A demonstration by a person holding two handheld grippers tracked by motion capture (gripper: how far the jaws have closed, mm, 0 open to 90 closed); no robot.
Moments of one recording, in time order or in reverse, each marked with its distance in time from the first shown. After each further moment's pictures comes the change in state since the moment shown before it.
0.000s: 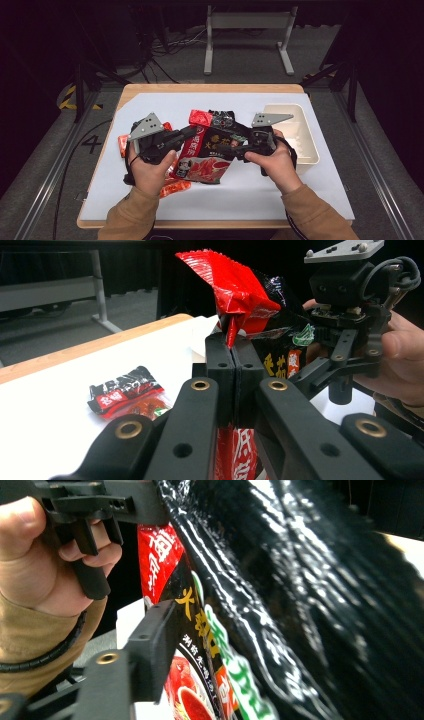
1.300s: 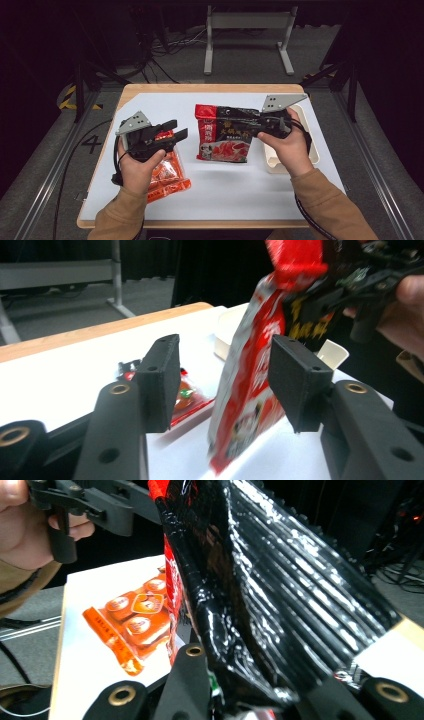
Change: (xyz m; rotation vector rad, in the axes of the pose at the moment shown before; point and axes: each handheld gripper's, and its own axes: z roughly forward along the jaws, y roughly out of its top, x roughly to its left) left arm 0.032 -0.010 -0.018 0.024 0.065 -0.090; right arm -0.018 0.045 -0.036 0.087 -0.119 -0.253
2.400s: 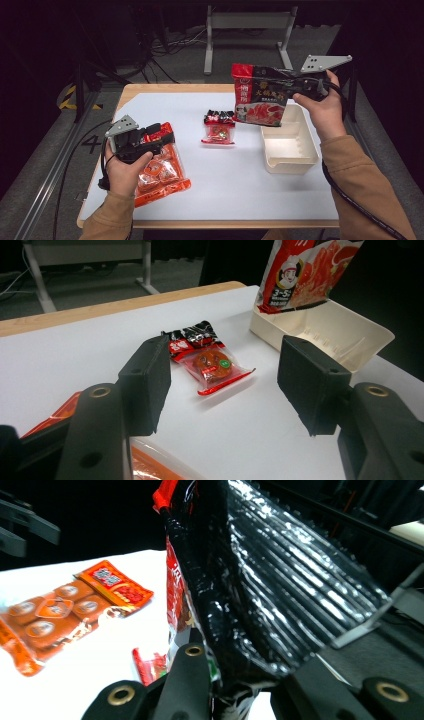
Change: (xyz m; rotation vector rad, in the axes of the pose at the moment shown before) left arm 0.022 -0.014 -0.014 0.061 0.090 -0.012; right arm -0.084 0.028 -0.069 -0.014 -0.195 -0.084
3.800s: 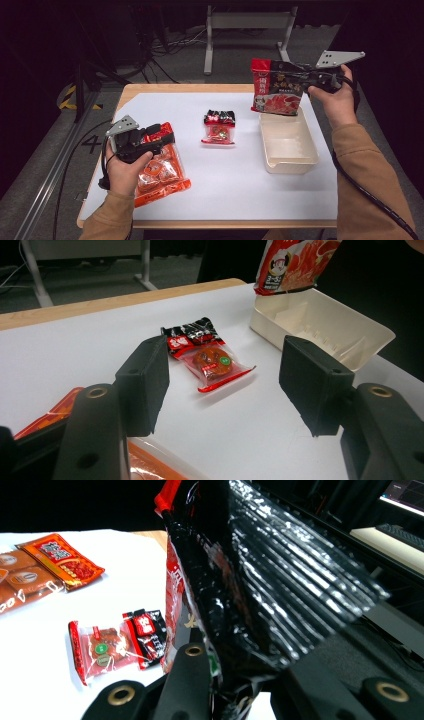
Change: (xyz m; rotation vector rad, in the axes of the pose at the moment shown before) left arm 0.003 -0.002 0.003 0.011 -0.001 -0.011; right arm -0.058 -0.032 -0.012 0.013 -0.072 -0.073
